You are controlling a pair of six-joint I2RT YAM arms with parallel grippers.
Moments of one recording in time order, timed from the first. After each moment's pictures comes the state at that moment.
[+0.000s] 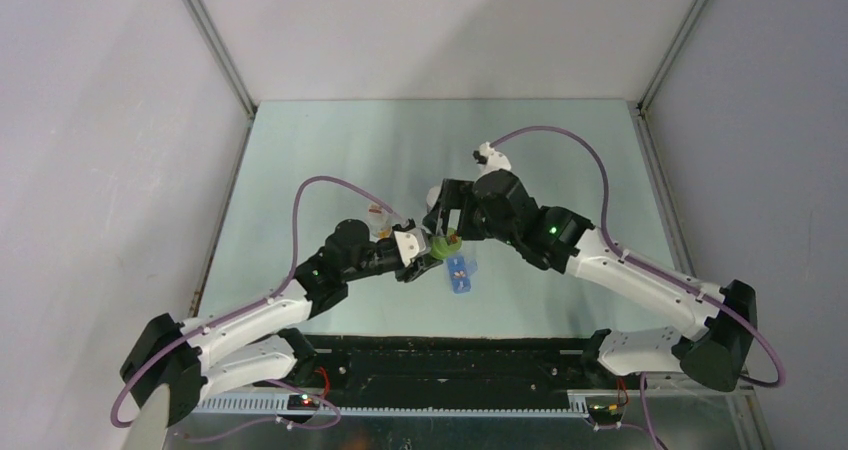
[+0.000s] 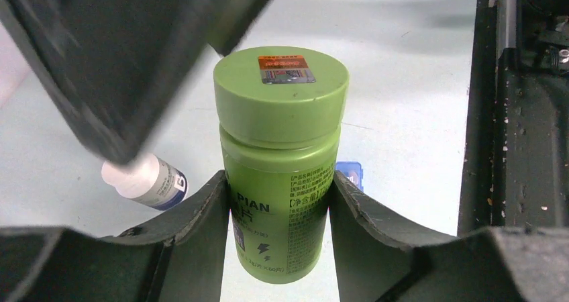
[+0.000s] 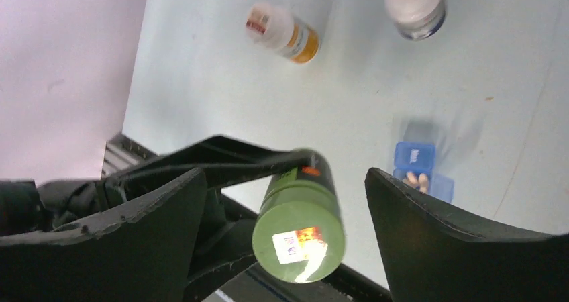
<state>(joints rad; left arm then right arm) -0.79 1.00 0.50 0.27 0.41 0.31 0.96 1.26 1.17 -0.46 0.18 0.76</state>
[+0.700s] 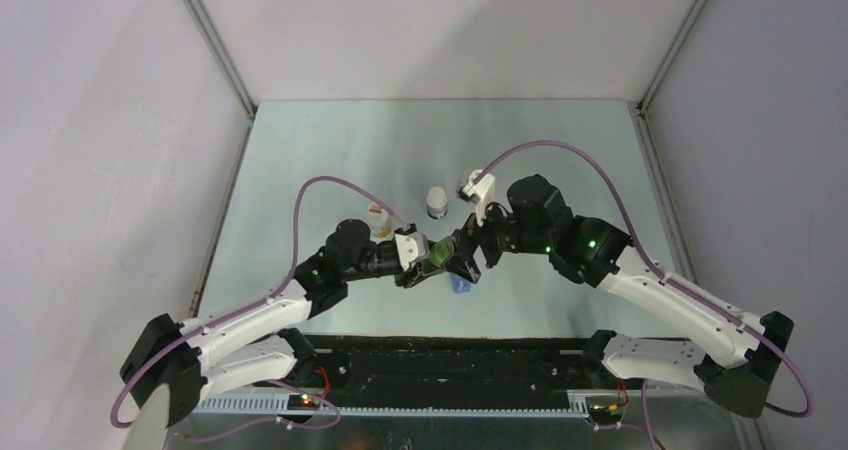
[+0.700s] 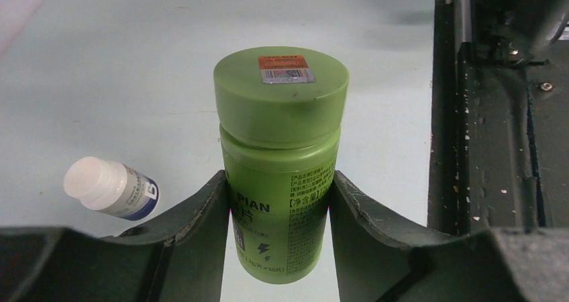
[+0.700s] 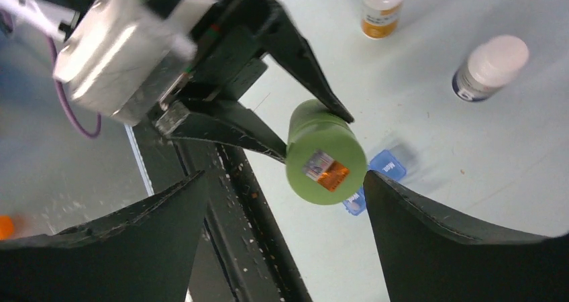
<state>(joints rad) -0.79 1.00 0.49 0.25 0.49 0.30 0.88 1.08 1.12 -0.52 -0.28 0.11</state>
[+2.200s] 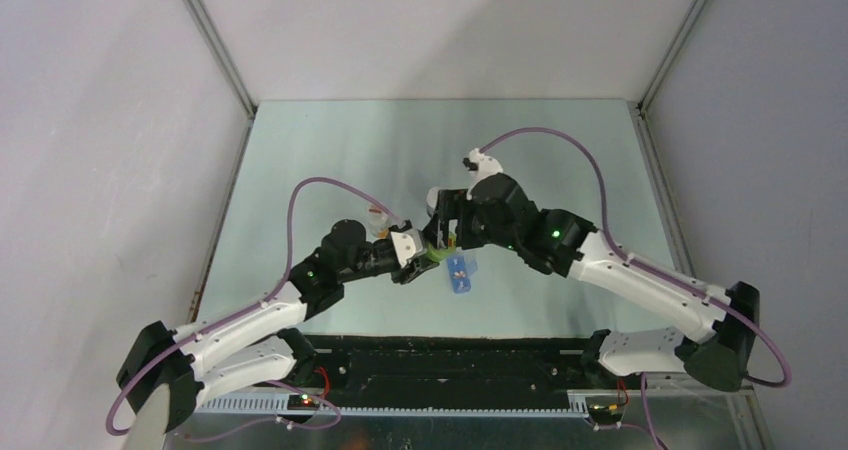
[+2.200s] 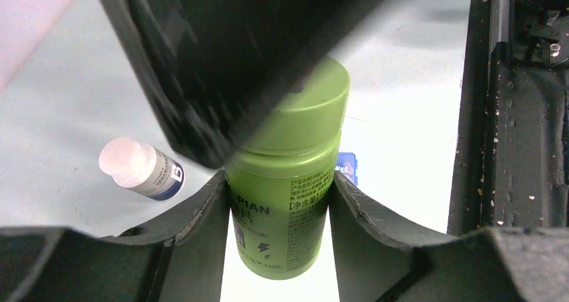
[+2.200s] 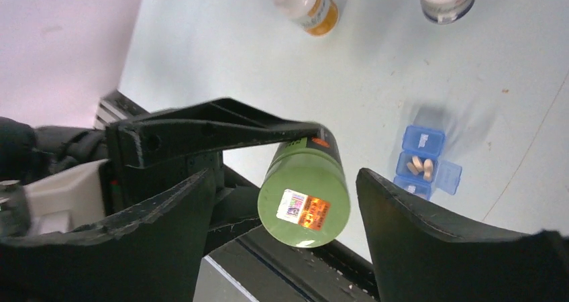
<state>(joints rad) -0.79 0.96 0.50 0.20 0.42 0.31 0.99 1.27 1.19 -0.50 0.13 0.71</state>
